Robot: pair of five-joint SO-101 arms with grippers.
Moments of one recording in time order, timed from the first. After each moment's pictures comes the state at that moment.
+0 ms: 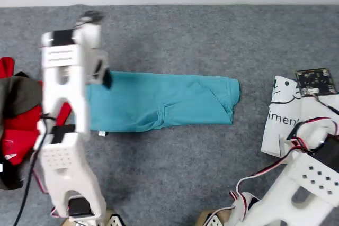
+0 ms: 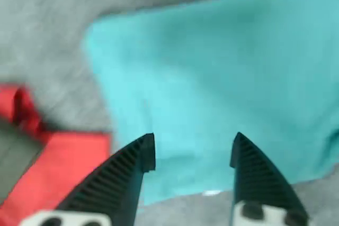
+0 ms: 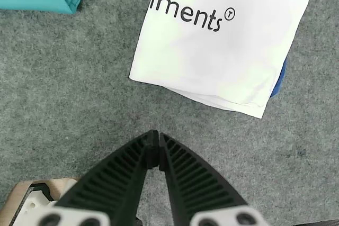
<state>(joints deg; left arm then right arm) -13.1 32.2 -33.8 98.2 -11.6 32.2 -45.4 20.0 100.6 35.6</state>
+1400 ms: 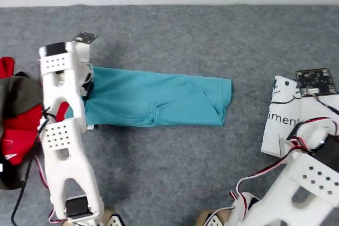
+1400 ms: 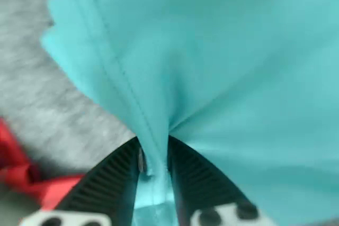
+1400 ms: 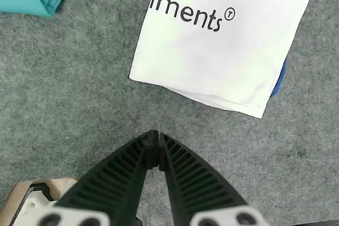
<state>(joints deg) -17.1 53.8 -49.7 99.6 -19.1 32.2 -45.4 20.0 100.6 35.6</state>
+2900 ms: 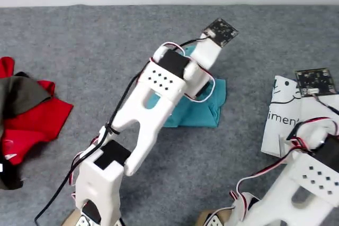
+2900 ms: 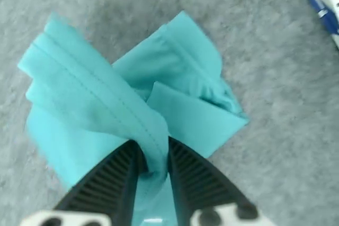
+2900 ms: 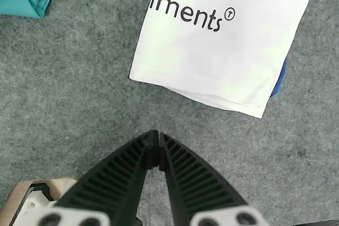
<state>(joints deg) 31.6 26.2 -31.8 85.7 -1.3 32.2 -45.4 20.0 100.6 35.6</state>
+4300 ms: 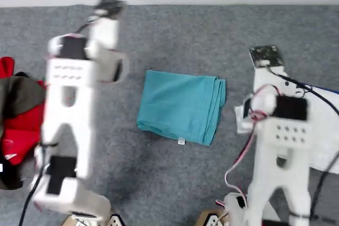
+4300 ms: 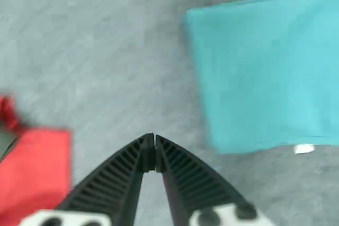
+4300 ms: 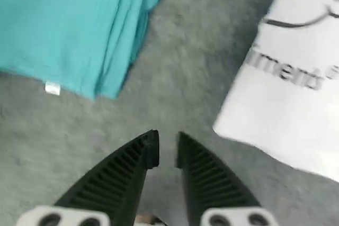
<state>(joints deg) -1.8 2.2 -15.7 99.2 -1.4 3.5 -29.7 20.0 91.4 9.4</state>
